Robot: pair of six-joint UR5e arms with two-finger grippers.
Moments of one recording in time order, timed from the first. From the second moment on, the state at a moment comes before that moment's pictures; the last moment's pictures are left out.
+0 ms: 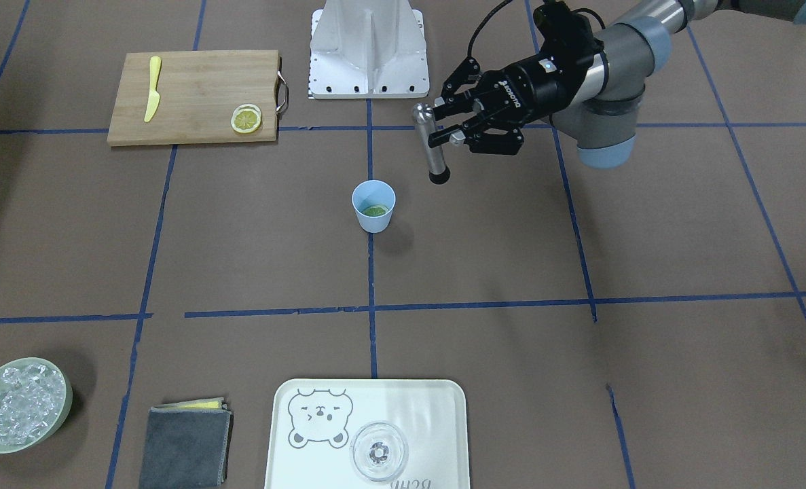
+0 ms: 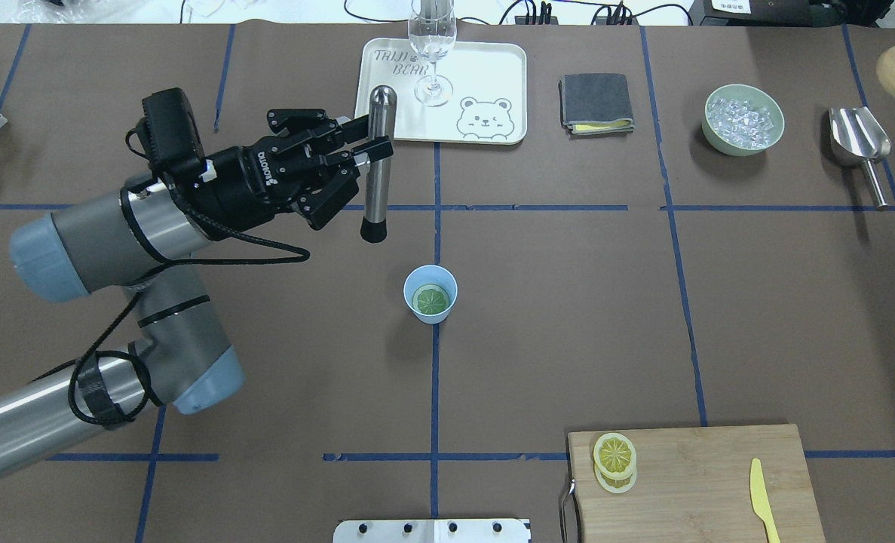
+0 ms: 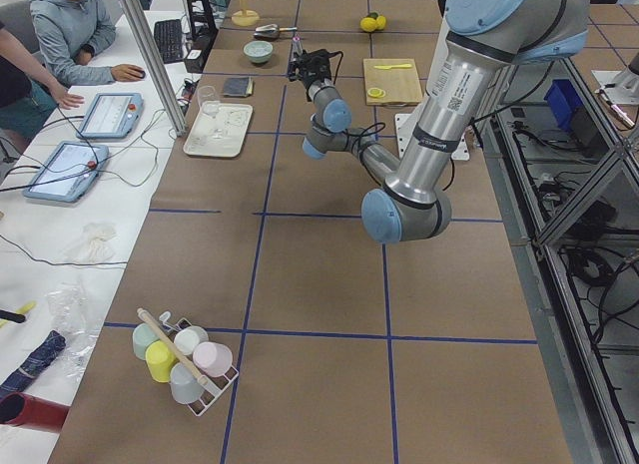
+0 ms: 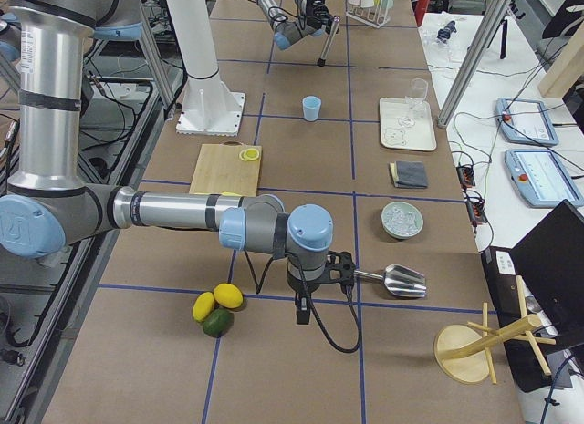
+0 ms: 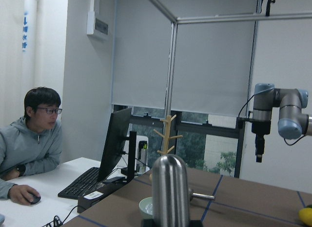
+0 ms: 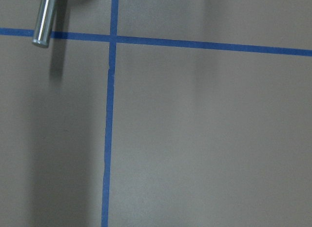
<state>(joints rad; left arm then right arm) -0.57 -2.11 -1.53 -3.43 -1.53 -0.49 1.62 -1.71 1.72 -1.65 2.25 -0.12</state>
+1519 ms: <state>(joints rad) -0.35 -2.21 -1.27 -3.46 -1.24 -0.25 1.66 -1.73 1.72 -1.64 2.24 -0.12</state>
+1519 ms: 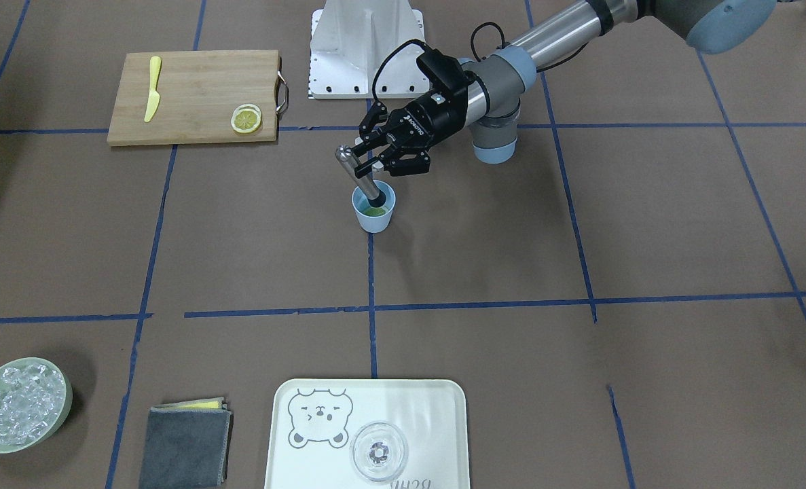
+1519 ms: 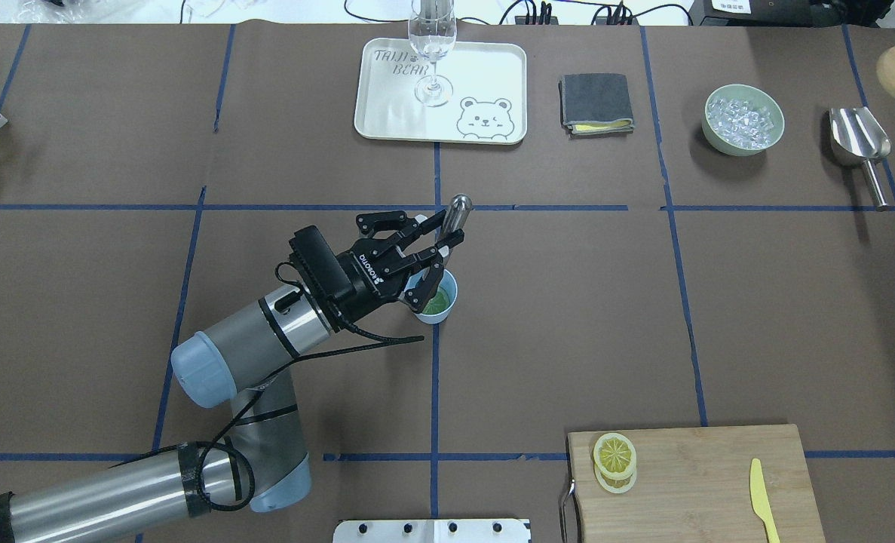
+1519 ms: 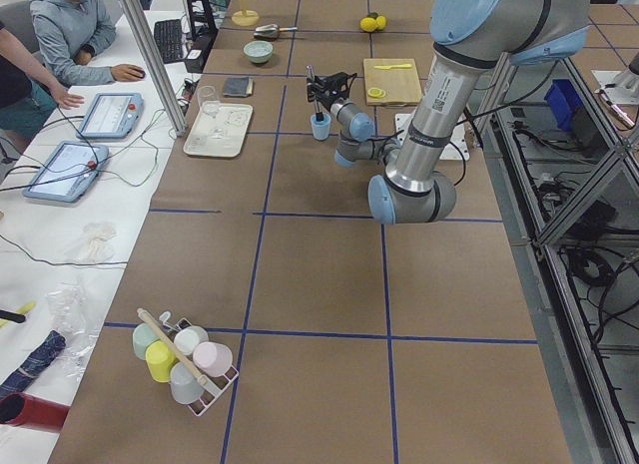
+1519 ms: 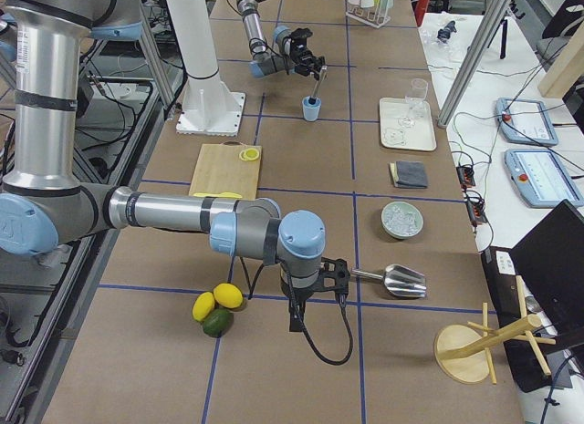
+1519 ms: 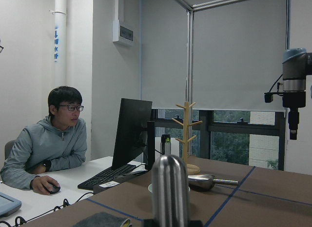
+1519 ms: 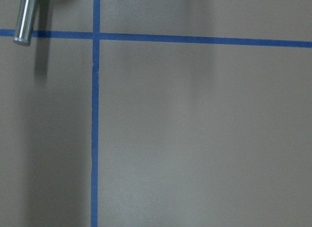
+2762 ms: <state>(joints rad) -0.33 -2.21 -1.32 -3.41 -1.24 -0.24 1.67 -1.73 1.72 -1.64 2.24 -0.12</state>
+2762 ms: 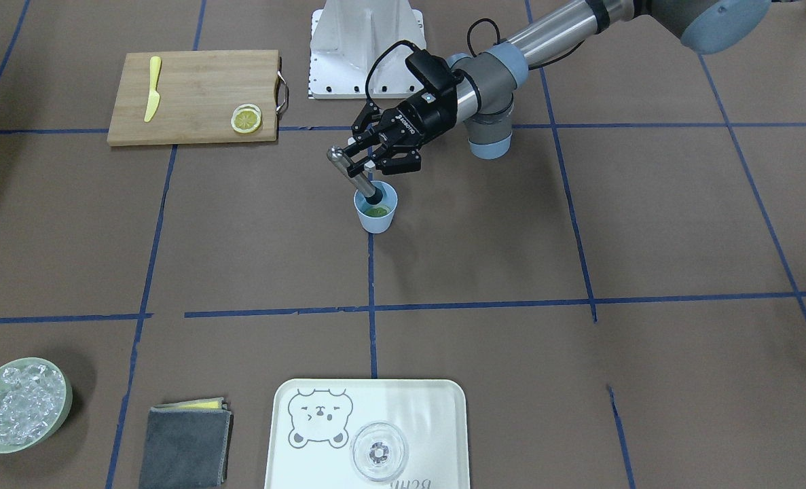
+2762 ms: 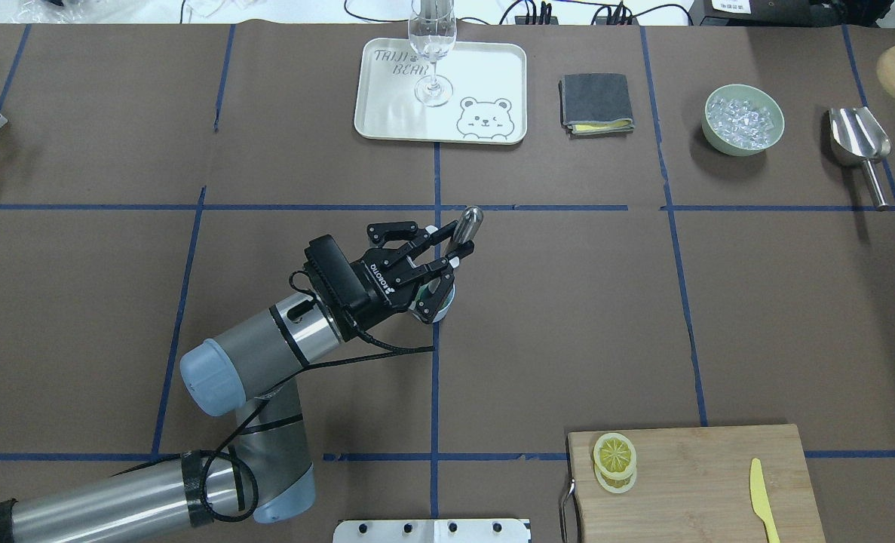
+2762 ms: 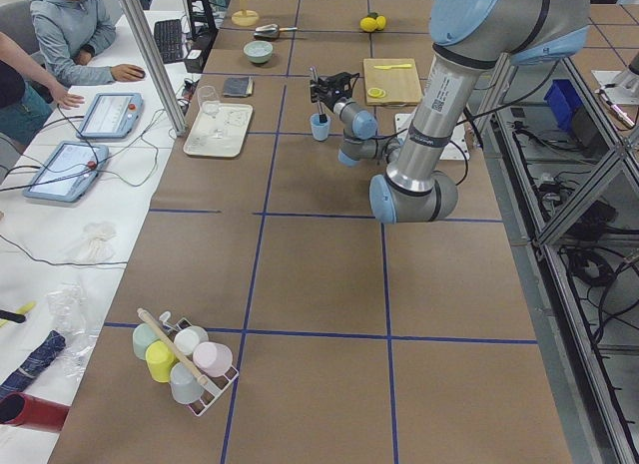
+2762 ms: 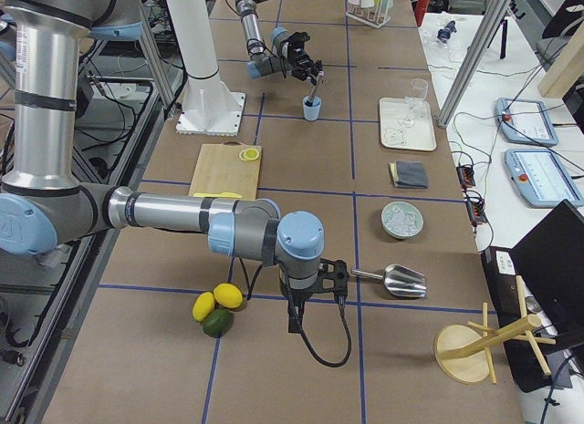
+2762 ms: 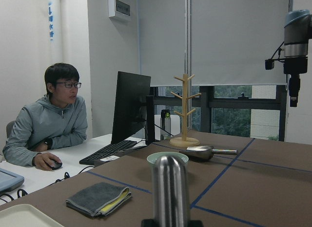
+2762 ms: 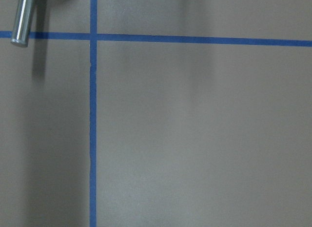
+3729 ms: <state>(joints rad) -0.38 -2.11 -1.59 -2.89 -1.25 -0.57 1.67 -1.73 1.72 -1.64 2.24 -0.12</state>
